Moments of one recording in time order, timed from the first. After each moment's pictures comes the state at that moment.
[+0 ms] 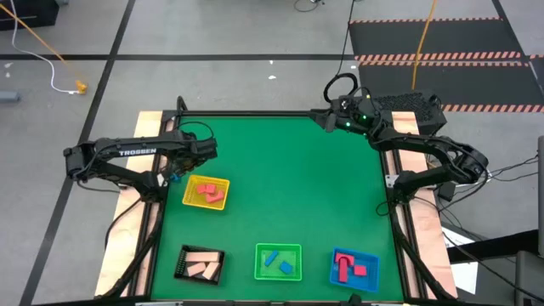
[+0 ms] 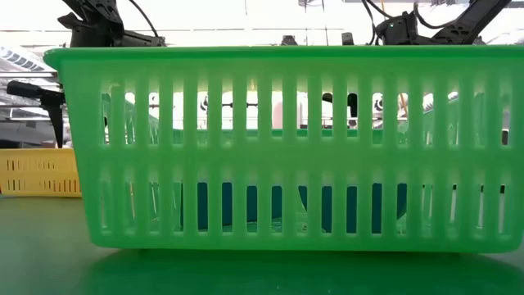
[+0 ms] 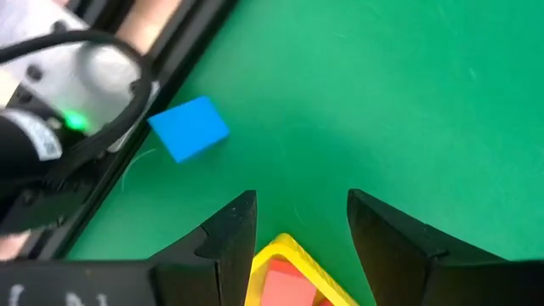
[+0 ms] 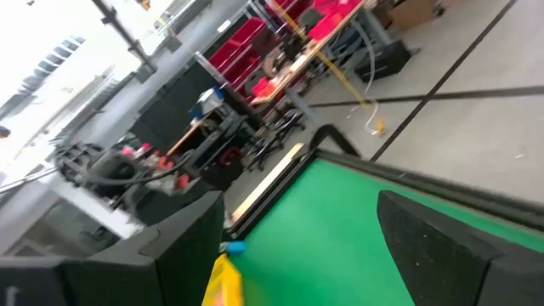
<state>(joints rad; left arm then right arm) 0.36 1.25 0.79 -1.22 -0.18 -1.86 -0.75 1.30 0.56 0.71 -0.41 0.74</state>
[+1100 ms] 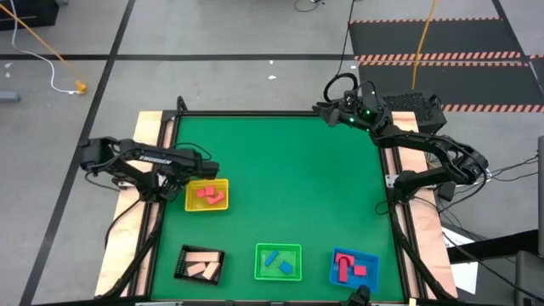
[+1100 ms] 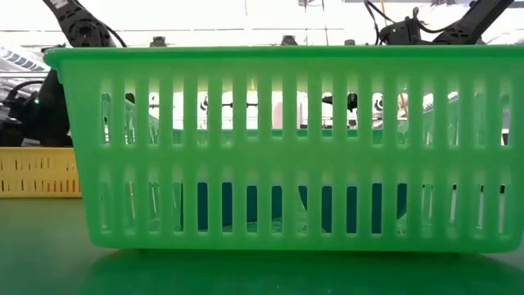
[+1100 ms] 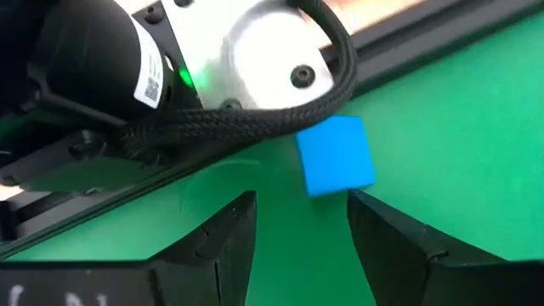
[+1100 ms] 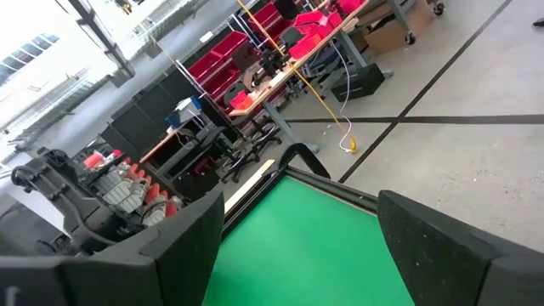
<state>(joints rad) 0.25 1.42 0.58 -1.17 -0.16 -2.50 -0.83 1.30 0.56 0.70 -0.42 0.66</state>
